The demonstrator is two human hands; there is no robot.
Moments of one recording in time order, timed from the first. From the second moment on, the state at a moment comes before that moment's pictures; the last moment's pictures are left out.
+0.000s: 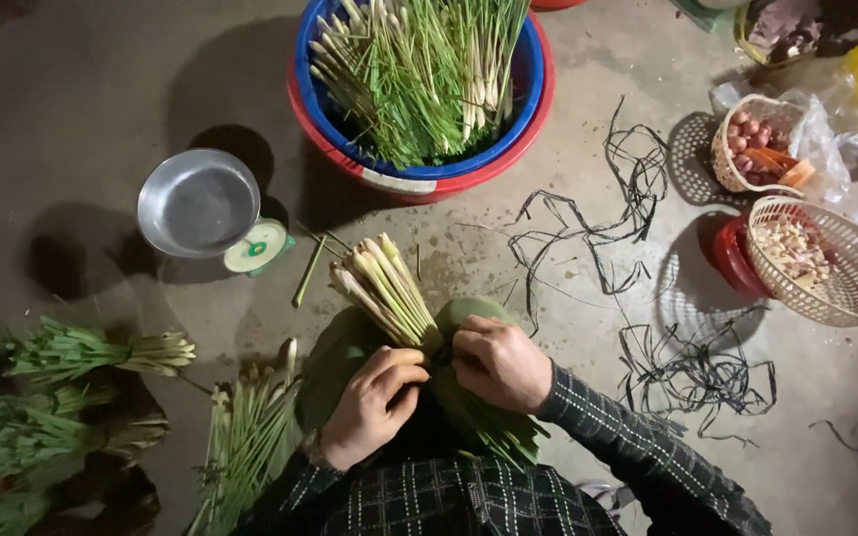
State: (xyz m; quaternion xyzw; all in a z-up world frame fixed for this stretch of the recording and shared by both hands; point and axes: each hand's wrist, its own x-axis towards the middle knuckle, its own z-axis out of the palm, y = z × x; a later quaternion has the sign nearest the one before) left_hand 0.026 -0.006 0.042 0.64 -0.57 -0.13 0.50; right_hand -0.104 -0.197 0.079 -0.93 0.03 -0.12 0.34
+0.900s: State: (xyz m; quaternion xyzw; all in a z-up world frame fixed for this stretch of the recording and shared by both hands) left_hand 0.004 -0.020 0.069 0.73 -0.43 -0.16 0.50; right_hand -0.109 -0.183 0.076 -0.92 0.09 -0.12 0.36
